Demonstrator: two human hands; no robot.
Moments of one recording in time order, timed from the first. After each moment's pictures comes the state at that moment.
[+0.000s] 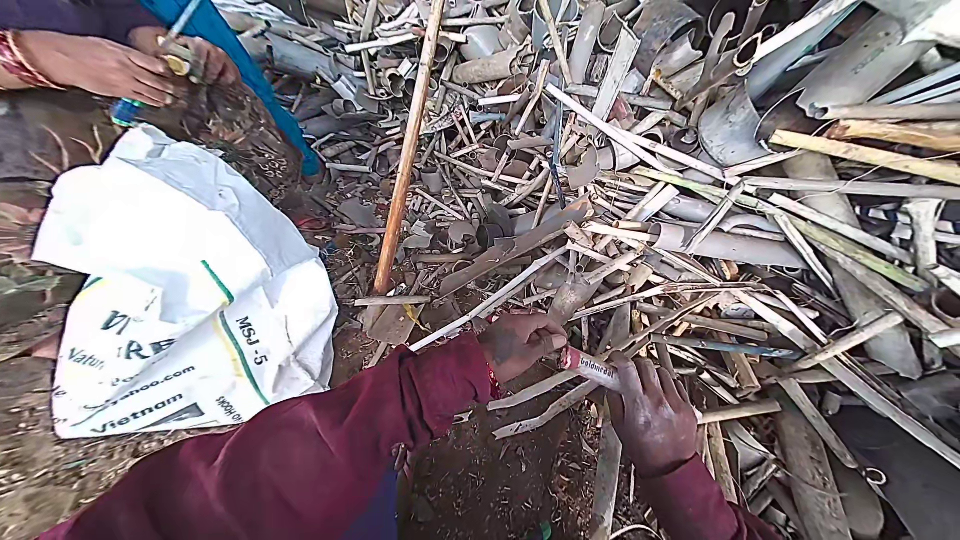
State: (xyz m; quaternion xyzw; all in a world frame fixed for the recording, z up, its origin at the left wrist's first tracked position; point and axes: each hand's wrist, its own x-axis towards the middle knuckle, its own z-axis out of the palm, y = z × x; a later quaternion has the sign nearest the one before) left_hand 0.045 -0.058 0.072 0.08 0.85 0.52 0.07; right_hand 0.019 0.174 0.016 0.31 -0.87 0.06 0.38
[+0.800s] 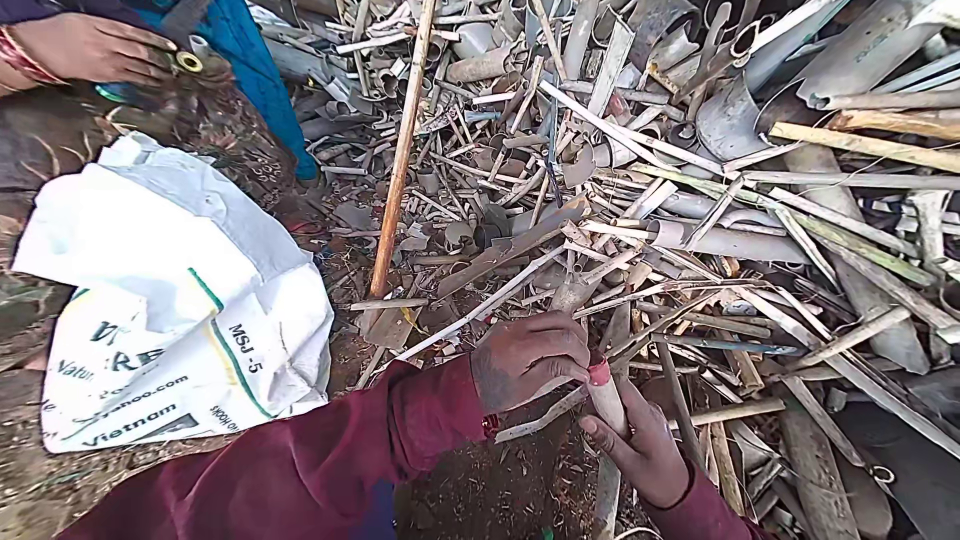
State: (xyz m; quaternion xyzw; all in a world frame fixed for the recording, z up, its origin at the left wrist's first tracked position) left_hand 0.039 -0.048 0.057 0.38 0.73 0.48 -0.31; right_hand 0.026 0.183 0.012 0.41 -0.78 0.47 0.06
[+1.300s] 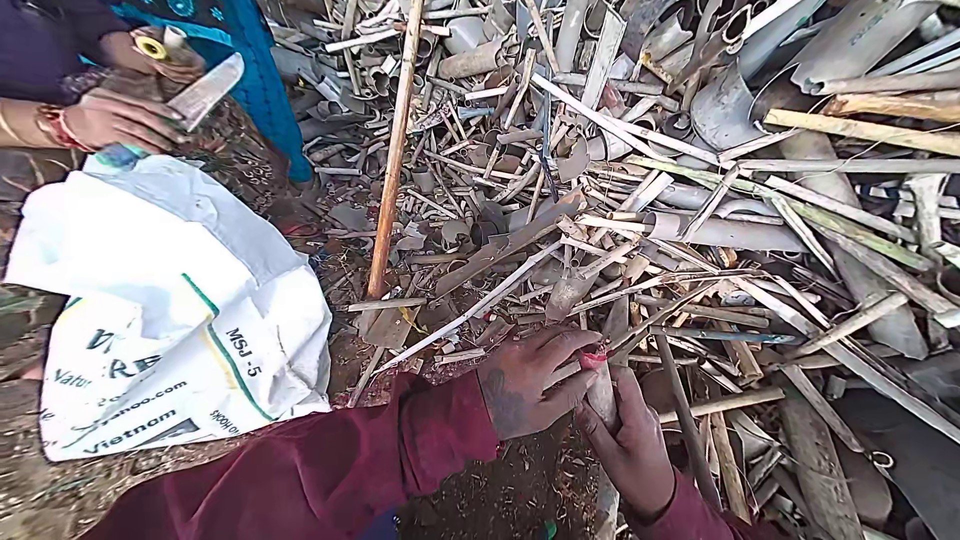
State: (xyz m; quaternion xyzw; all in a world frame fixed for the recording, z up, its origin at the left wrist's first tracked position) left_hand 0.059 -0.024 0.049 0.27 0.82 0.41 -0.30; right_hand 0.046 0.166 0.011 0.32 -0.80 0.49 0.11
